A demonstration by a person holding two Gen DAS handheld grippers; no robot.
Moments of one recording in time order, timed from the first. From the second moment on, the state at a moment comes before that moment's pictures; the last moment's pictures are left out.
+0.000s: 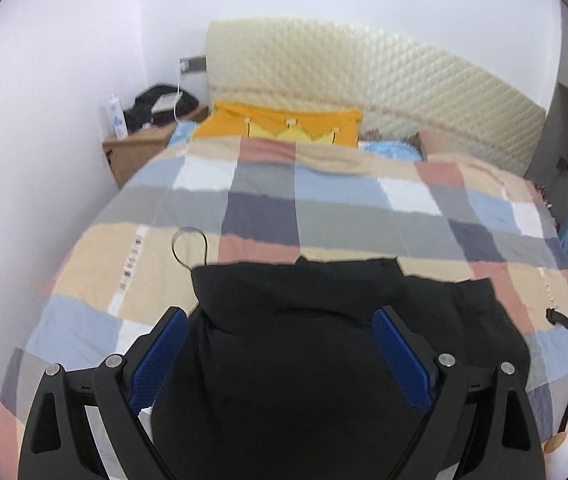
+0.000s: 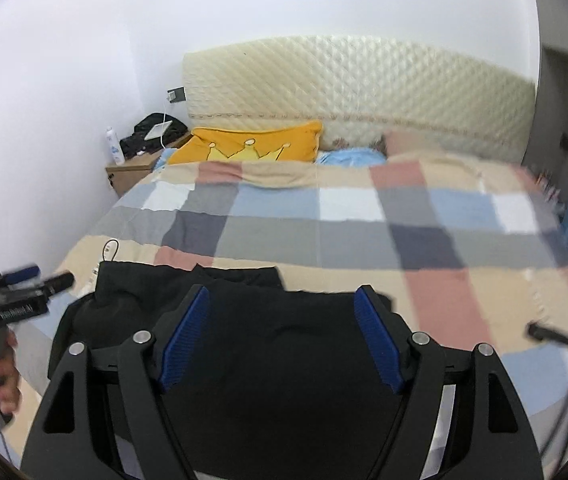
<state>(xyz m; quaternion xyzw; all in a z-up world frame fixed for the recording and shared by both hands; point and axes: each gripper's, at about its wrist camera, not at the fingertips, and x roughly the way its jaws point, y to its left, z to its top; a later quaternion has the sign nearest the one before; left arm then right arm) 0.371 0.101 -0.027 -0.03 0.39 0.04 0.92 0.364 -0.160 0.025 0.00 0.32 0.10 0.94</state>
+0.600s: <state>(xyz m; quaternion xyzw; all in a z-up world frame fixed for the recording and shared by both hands) 0.372 0.104 -0.112 0.01 0.37 0.04 0.93 0.370 -0.219 -0.118 0.13 0.29 0.11 0.94</state>
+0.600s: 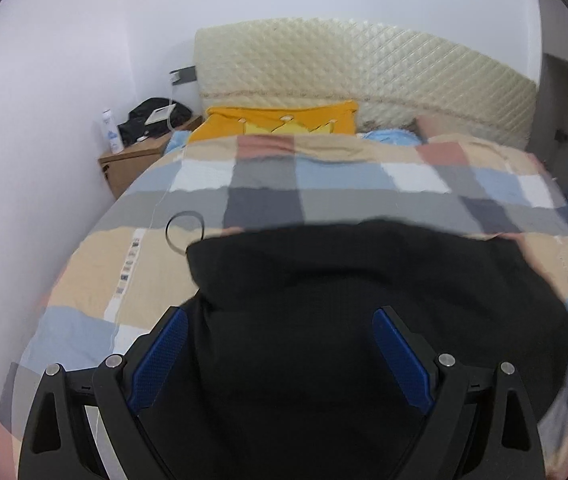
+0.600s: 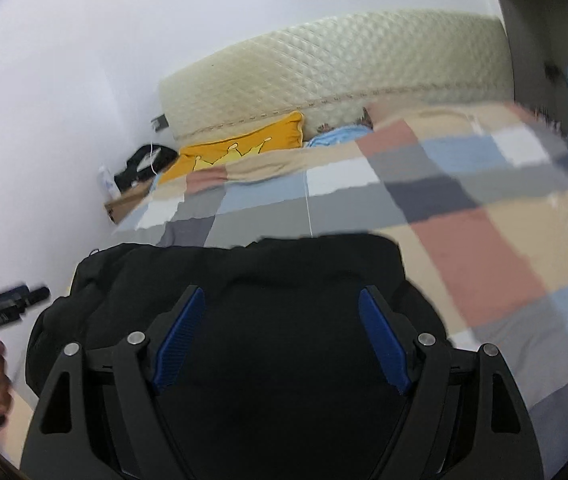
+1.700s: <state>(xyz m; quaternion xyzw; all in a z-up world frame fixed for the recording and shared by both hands) 0.322 0.072 -0.091 0.04 0.31 0.10 0.94 0.313 -0.214 -0.077 0.06 0.20 0.10 0.97</state>
